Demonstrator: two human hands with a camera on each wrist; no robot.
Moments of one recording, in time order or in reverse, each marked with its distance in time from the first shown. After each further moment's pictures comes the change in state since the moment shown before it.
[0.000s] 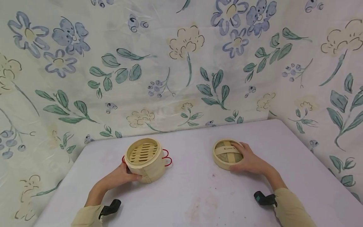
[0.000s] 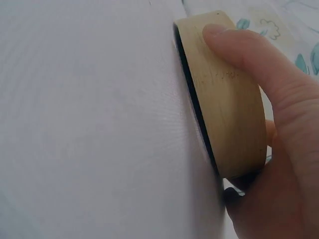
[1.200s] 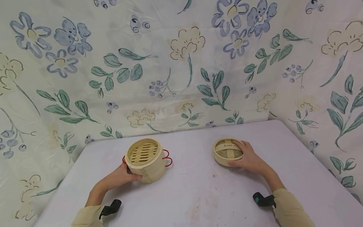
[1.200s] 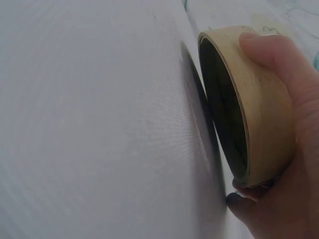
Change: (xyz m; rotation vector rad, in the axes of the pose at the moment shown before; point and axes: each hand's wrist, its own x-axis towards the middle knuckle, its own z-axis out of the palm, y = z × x) left_hand -0.001 -0.003 0.000 -0.005 -0.018 0.002; right_hand 0.005 -0.012 0.002 -0.038 0.115 0.047
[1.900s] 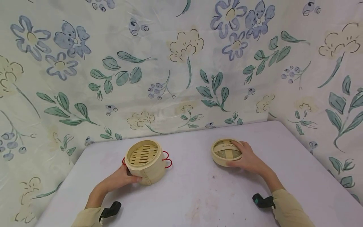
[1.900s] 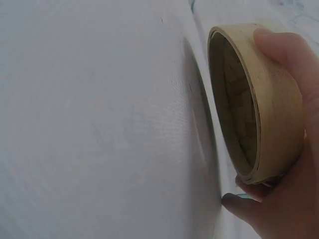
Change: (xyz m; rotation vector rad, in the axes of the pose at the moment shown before) left_hand 0.000 0.005 0.000 -0.005 0.013 -0.041; right_hand -0.001 -0.009 -0.003 -0.008 0.021 -0.023
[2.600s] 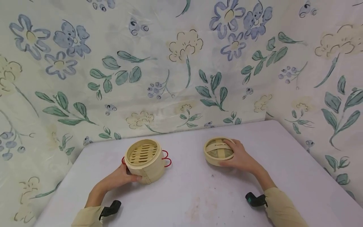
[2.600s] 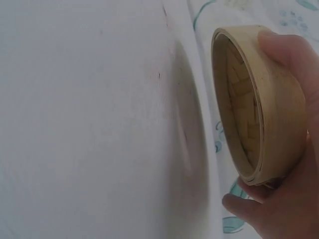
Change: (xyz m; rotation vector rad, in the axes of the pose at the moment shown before) left_hand 0.002 -0.004 0.001 -0.011 -0.011 0.054; right_hand 0.004 -0.014 0.011 0.018 0.010 -0.038
